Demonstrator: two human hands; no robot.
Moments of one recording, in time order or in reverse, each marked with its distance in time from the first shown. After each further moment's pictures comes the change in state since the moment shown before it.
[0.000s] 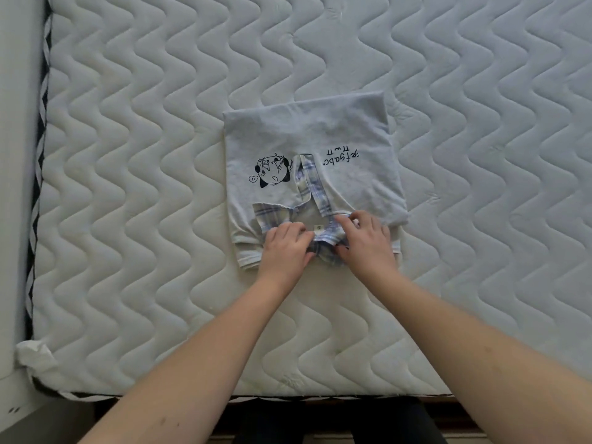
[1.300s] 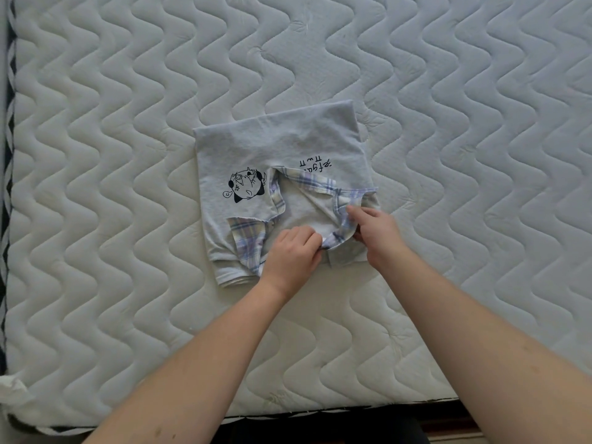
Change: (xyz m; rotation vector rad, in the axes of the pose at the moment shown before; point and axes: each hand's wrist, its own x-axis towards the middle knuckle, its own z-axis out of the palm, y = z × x) left_hand 0.035 0.045 -0.006 -0.155 0.223 0.273; right_hand 0.036 0.035 -0.043 1.414 0.039 0.727
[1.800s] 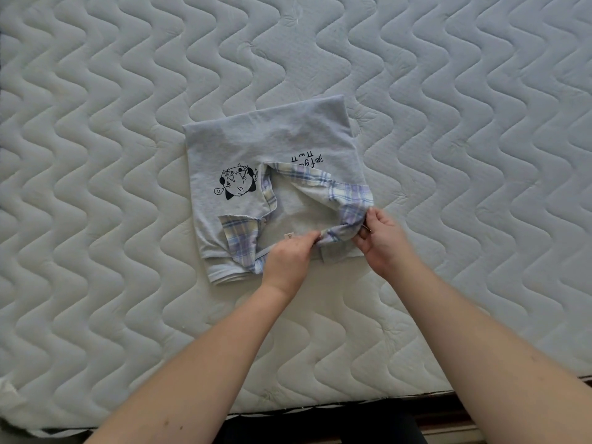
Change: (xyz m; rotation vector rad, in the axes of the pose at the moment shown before) left_hand -0.008 0.010 0.020 -0.110 -0.046 -0.202; right_hand -0.007 0.012 -0.027 0.337 -0.149 0.040
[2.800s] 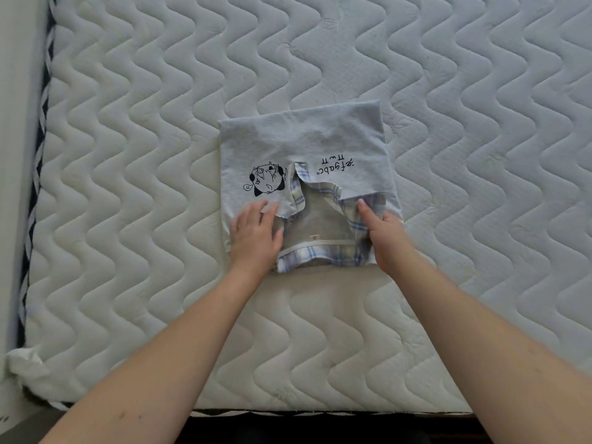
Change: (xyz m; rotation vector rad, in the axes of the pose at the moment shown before) left_hand -0.005 -0.083 -0.046 0.266 0.045 -0.296; right_hand 0.016 0.010 0.035 -0.322 -0.024 -0.067
